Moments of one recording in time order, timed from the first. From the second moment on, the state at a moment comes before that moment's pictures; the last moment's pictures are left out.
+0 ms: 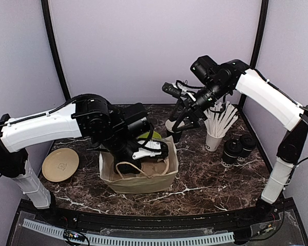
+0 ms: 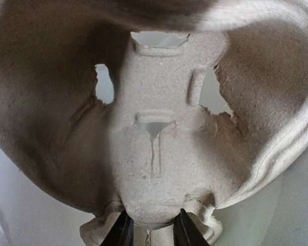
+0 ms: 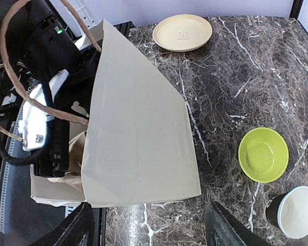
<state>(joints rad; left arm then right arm) -1.21 1.65 1.68 -1.28 -0.06 0.25 0.71 1.77 1.96 -1.28 -0.79 -0.62</state>
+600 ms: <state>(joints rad) -1.21 1.84 1.65 -1.27 -0.12 0.26 0.71 1.77 1.93 -1.26 -0.79 -0.60</state>
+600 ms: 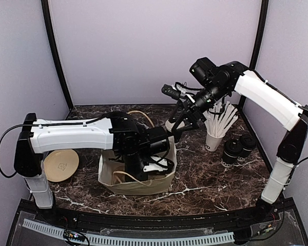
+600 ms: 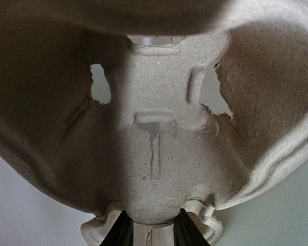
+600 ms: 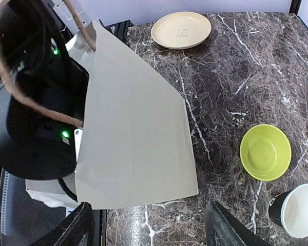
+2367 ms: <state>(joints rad) -0.98 1.27 1.75 -0.84 -0.06 0.27 0.63 1.65 1.89 -1.31 -0.76 -0.67</state>
